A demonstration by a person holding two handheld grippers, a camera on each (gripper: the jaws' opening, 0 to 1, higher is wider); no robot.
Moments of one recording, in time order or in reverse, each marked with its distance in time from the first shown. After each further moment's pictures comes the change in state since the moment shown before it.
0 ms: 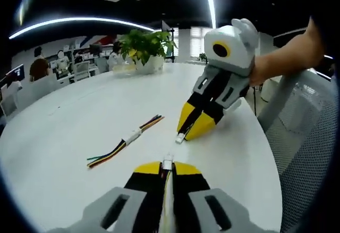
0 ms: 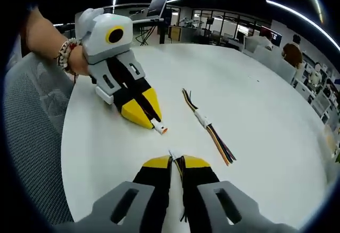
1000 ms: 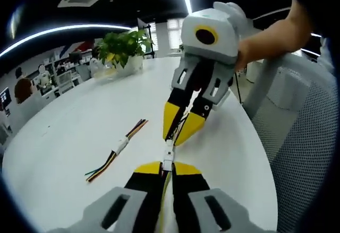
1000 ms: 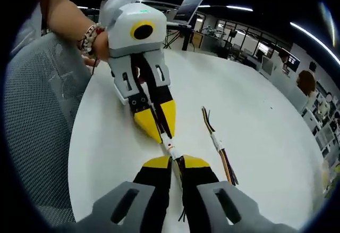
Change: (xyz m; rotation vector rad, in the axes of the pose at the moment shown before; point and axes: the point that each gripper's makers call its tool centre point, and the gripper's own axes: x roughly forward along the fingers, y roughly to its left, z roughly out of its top) left arm -0.009 -0.015 0.009 0.145 0.048 -0.096; right arm 0.000 0.022 0.024 -0.193 -0.030 0.072
